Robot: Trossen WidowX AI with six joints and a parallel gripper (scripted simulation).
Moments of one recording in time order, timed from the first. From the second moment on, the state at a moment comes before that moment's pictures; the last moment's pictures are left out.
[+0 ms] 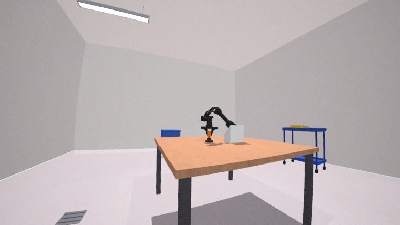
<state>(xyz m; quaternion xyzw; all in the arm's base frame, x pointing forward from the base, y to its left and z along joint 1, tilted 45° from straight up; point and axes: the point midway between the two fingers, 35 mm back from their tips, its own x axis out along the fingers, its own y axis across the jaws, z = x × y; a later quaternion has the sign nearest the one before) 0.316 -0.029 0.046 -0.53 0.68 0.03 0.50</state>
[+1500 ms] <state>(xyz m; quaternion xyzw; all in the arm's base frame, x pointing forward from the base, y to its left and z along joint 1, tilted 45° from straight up) 0.318 -0.028 0.047 -0.62 0.66 0.16 0.39</state>
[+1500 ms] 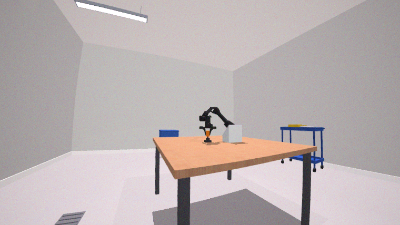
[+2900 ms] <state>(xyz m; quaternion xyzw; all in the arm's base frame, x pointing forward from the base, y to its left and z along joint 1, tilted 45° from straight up) 0.317 -0.030 0.044 -0.63 0.66 0.17 0.38</state>
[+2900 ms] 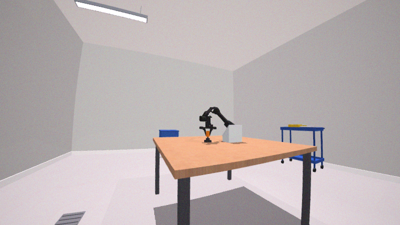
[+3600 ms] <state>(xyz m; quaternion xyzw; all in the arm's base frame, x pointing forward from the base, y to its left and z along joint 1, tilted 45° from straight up) 0.315 -0.029 0.047 -0.66 0.64 0.23 0.32</state>
